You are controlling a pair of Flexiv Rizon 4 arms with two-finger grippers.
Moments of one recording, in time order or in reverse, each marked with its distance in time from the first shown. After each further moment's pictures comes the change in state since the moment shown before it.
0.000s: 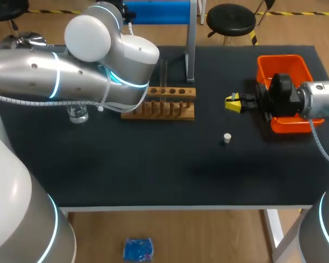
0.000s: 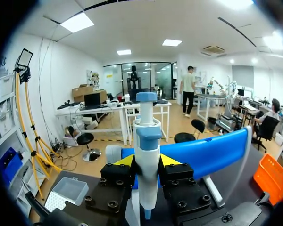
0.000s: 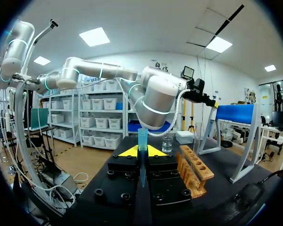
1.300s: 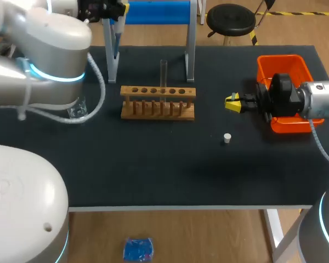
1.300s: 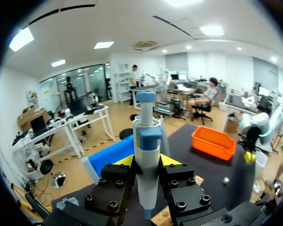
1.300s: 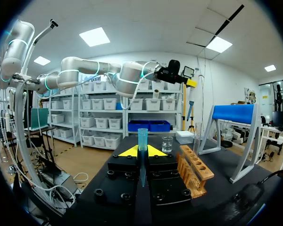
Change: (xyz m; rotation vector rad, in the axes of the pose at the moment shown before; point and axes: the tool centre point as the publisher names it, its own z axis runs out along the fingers) left arm 0.049 -0.028 -0.169 -0.035 0.633 0.306; right arm 0.000 0.000 0.000 0.000 0.000 0.000
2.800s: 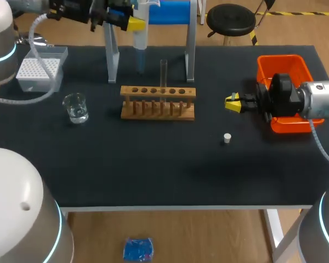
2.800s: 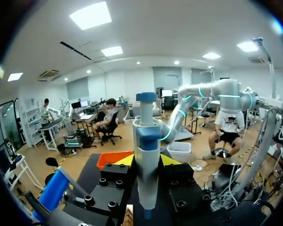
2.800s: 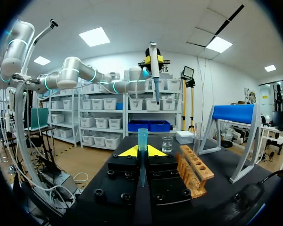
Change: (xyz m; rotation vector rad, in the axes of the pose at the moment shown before) left arm 0.156 -0.046 -0.105 0.232 0.855 0.297; right arm 0.000 0.000 0.000 0.000 0.000 0.000
